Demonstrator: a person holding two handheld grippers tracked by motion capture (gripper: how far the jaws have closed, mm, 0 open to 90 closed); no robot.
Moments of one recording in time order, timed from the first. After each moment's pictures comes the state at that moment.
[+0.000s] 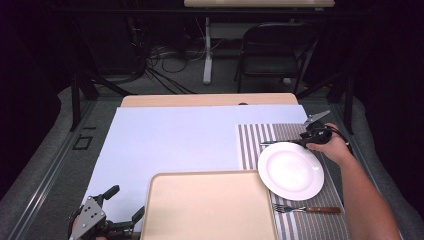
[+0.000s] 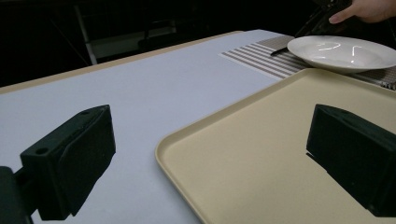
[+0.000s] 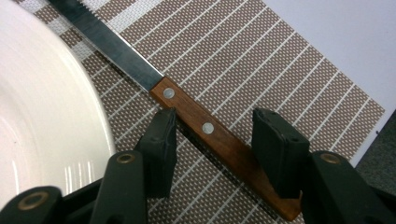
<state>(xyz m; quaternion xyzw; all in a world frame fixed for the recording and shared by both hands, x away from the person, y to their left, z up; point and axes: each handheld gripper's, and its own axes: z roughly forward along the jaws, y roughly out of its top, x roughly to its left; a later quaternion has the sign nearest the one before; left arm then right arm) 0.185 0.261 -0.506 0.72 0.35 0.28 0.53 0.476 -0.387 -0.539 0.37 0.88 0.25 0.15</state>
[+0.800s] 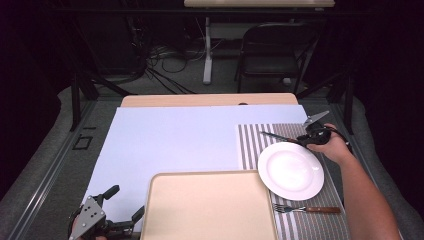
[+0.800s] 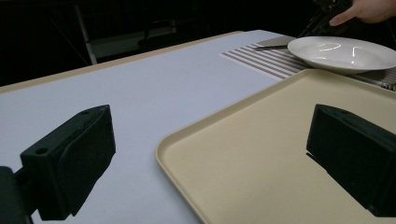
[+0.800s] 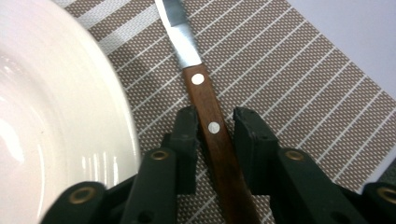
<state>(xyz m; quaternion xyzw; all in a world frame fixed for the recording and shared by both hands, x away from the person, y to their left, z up) 0.186 0.261 -0.506 0.72 0.35 0.27 0.53 0.476 -0.386 -0.540 0.35 0.89 0.26 0.12</state>
